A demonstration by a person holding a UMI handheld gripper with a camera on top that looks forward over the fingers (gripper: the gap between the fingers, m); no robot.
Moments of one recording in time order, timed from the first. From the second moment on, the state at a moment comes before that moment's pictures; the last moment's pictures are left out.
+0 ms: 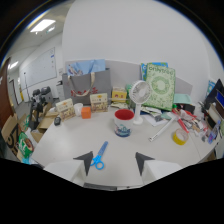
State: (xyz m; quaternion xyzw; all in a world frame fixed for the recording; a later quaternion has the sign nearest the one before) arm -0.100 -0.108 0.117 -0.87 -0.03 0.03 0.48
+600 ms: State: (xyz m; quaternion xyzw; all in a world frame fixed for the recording) arm -0.232 -0.099 0.112 -0.85 -0.06 0.06 0.52
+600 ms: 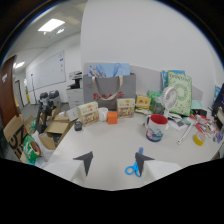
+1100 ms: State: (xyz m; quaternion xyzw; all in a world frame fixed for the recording) arm -0.250 0.042 0.069 -0.86 -0.06 0.04 0.51
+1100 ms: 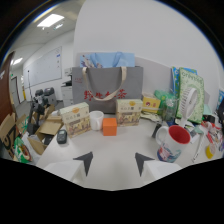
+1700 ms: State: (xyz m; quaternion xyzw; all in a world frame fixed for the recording) arm -0.269 0.177 0.023 -0.86 -0.07 0.04 0.50
